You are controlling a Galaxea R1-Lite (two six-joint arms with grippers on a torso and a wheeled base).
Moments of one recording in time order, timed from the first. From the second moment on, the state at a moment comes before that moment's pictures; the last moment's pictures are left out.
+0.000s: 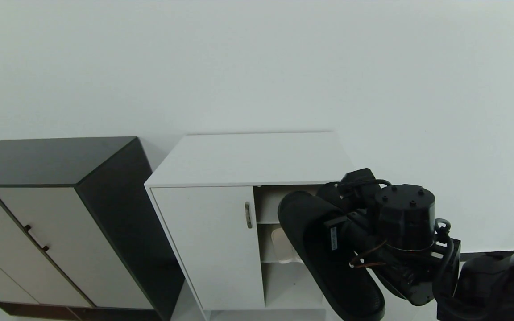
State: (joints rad) left arm -0.01 0.00 0.00 0.00 -0.04 0.01; right arm 0.82 1.83 -0.72 -0.88 -0.46 0.08
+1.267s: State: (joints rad) left arm -0.01 0.00 0.00 0.00 -0.04 0.01; right arm 0.82 1.84 -0.71 -0.88 -0.45 0.08
